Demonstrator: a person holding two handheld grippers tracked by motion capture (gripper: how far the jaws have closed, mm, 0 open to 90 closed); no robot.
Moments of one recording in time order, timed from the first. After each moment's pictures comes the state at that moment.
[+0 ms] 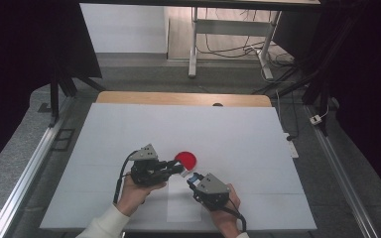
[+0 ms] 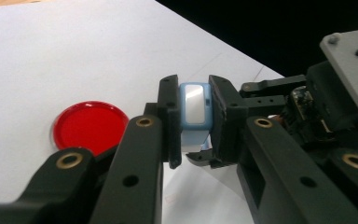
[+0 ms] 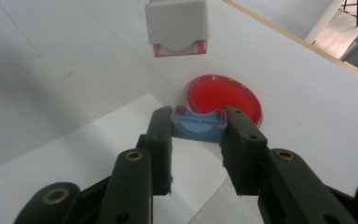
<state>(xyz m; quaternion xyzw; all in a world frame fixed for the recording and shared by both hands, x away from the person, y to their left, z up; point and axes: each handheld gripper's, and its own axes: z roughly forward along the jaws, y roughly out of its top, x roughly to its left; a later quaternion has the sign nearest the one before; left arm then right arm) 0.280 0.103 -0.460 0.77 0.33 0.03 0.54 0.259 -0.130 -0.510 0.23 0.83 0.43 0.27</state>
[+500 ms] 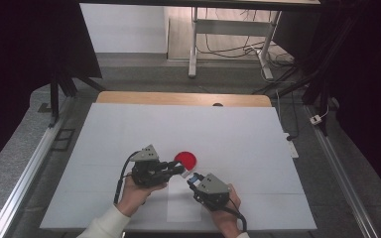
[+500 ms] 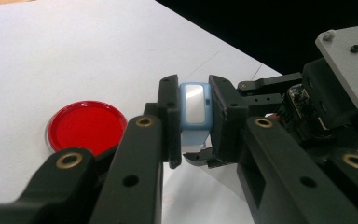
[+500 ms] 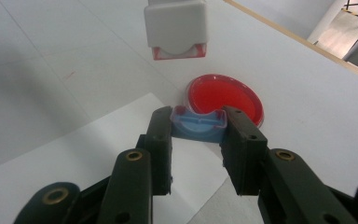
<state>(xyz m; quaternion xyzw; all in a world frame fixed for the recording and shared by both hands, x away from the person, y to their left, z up) 0.280 0.102 -0.461 0.77 0.33 0.03 0.54 0.259 -0.131 -0.510 0.23 0.83 0.43 0.27</state>
